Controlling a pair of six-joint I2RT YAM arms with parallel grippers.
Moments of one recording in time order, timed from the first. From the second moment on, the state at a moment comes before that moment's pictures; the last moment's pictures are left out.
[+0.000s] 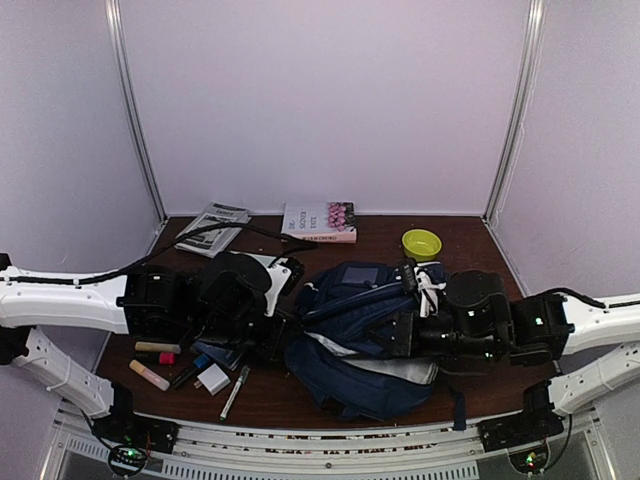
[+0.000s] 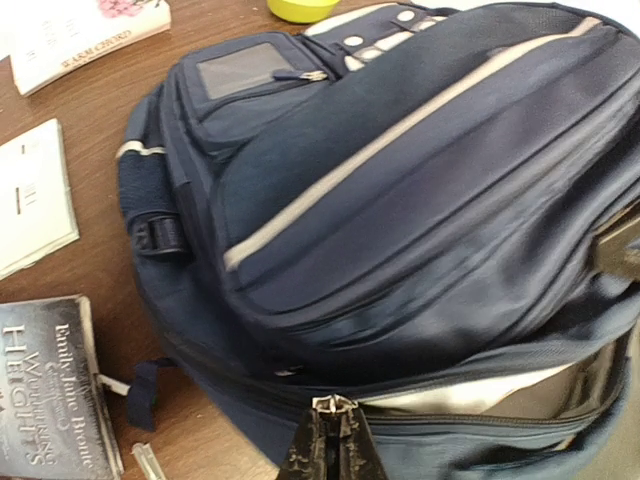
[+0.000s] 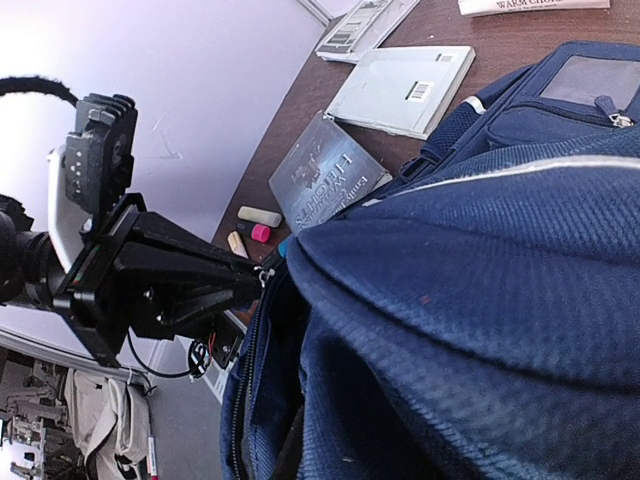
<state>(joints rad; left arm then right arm) -1.27 1.32 1.06 -0.48 -0.23 -0.58 1.29 1.05 0.77 -0.16 0.20 0.94</state>
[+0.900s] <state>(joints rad) -1.08 1.46 0.88 -0.28 -0.20 -0.45 1.16 0.86 0.78 -0.24 -0.08 0.93</state>
